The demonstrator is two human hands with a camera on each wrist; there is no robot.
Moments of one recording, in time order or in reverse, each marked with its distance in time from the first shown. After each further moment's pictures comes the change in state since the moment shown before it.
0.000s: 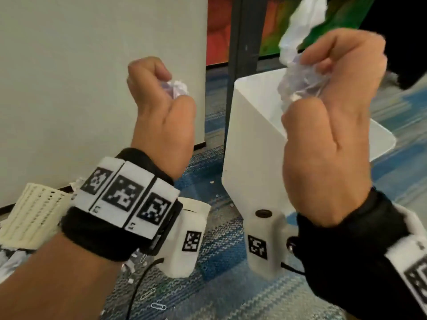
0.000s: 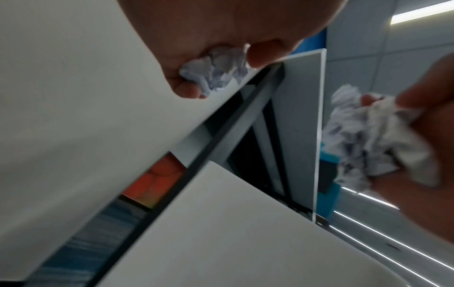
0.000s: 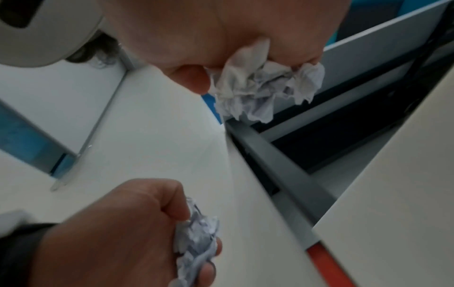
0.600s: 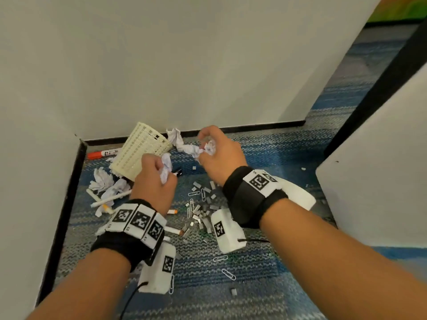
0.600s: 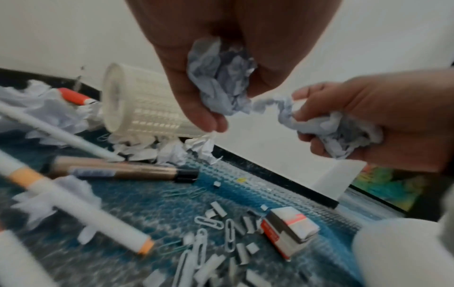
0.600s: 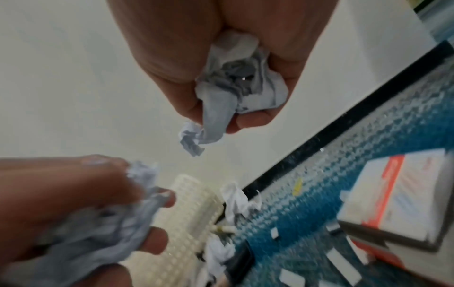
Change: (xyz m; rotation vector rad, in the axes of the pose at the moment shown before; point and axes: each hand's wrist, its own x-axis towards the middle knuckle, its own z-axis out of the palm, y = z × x) left_hand -0.115 -0.184 -0.179 0.703 0.047 -0.616; right_hand -0.088 0.001 0.297 0.226 -0.830 0.241
